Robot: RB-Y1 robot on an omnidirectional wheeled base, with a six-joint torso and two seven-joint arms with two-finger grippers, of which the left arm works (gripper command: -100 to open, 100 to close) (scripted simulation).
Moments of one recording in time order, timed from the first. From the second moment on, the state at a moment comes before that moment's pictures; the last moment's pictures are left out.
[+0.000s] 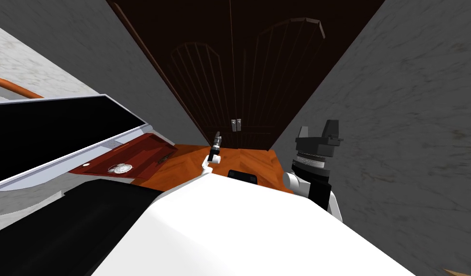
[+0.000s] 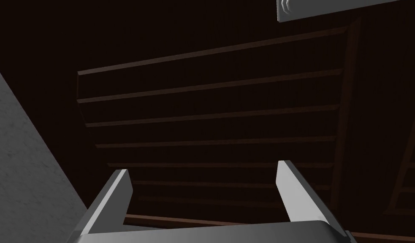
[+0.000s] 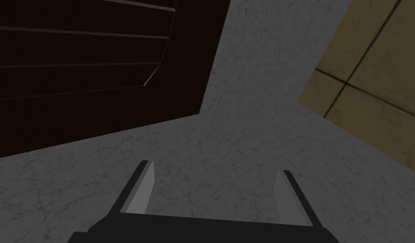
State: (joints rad) arm 0.16 0.10 0.08 -1.60 0.03 -0.39 -0.06
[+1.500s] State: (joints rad) arm 0.01 0.09 0.08 -1.33 0.07 -0.31 -0.02
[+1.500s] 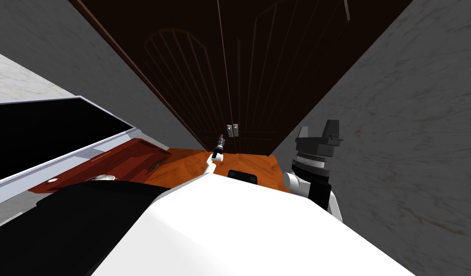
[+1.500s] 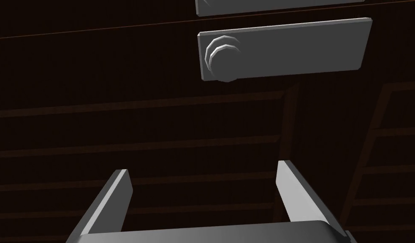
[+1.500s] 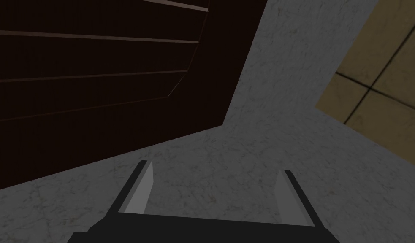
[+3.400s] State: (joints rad) arm -0.03 0.24 0.17 -1.15 0.14 -0.33 0.08
